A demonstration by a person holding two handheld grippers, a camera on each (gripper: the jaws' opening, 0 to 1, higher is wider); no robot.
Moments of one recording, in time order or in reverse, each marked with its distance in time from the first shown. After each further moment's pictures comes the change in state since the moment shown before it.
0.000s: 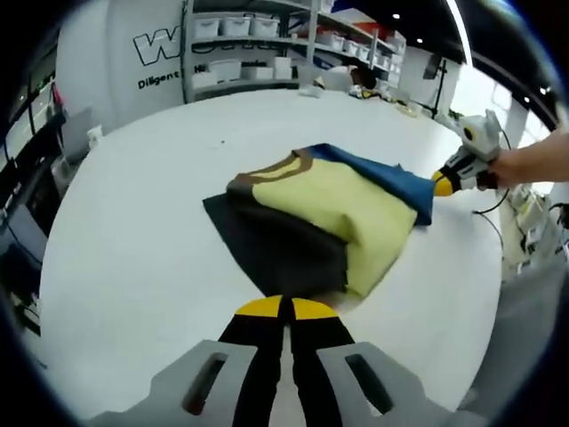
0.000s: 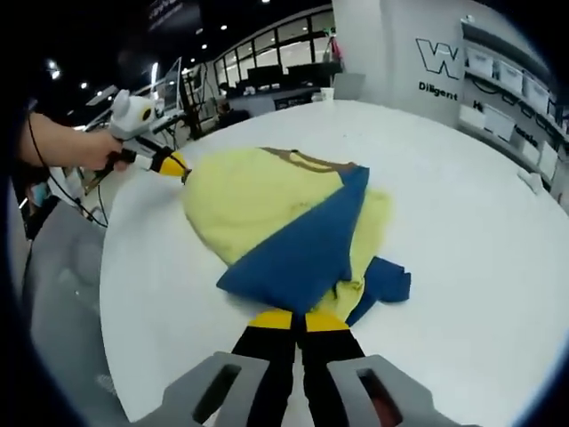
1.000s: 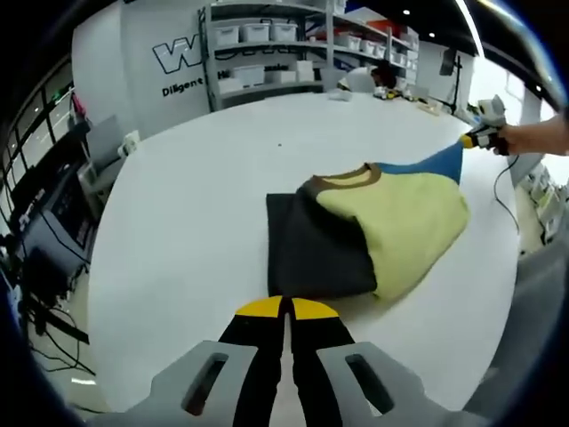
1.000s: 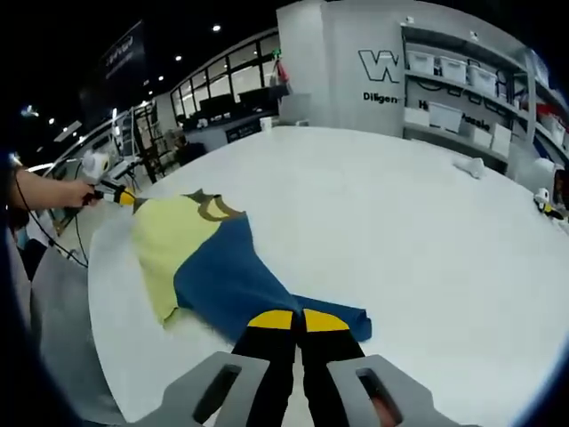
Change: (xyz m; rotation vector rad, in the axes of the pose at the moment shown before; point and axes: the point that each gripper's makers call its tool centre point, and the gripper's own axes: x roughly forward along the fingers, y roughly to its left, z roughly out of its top) left arm -0.046 0.068 -0.016 0.059 0.024 0.108; right arm -0.073 -0.109 0.009 0.113 -0.072 -0.188
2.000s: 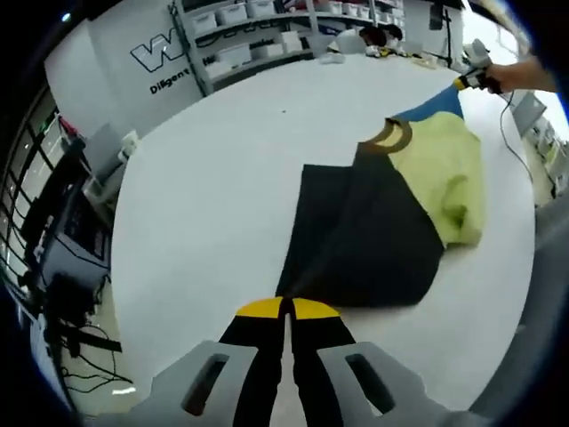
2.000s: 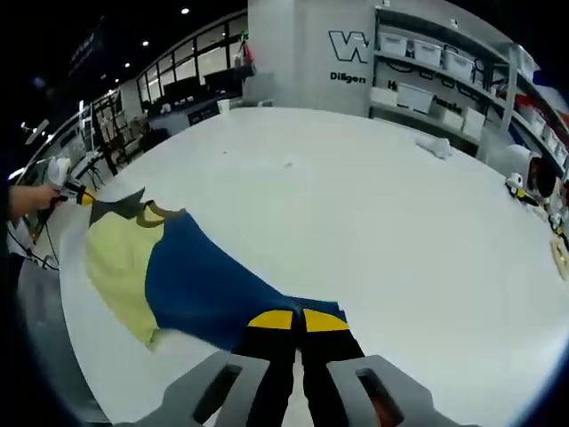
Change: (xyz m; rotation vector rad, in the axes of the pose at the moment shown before) left arm 0.005 0.040 -0.020 0.115 0.150 0.073; right arm -0.004 -0.063 -0.010 0.051 0.103 -0.140
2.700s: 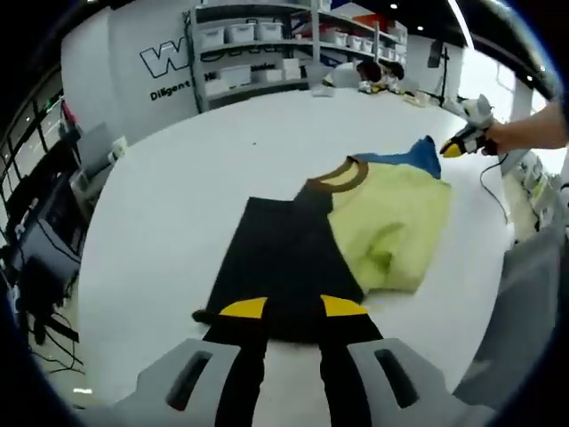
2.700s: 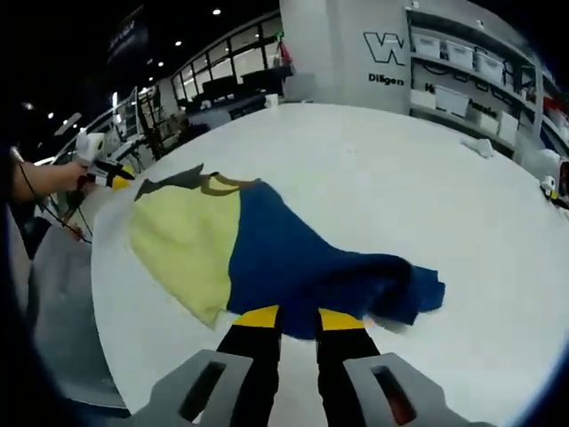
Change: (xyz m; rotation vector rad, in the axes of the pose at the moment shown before) left arm -0.025 -0.105 0.018 -0.078 -0.150 -0.163; right arm -0.005 0.112 -0.054 -0.083 -0.010 0.229
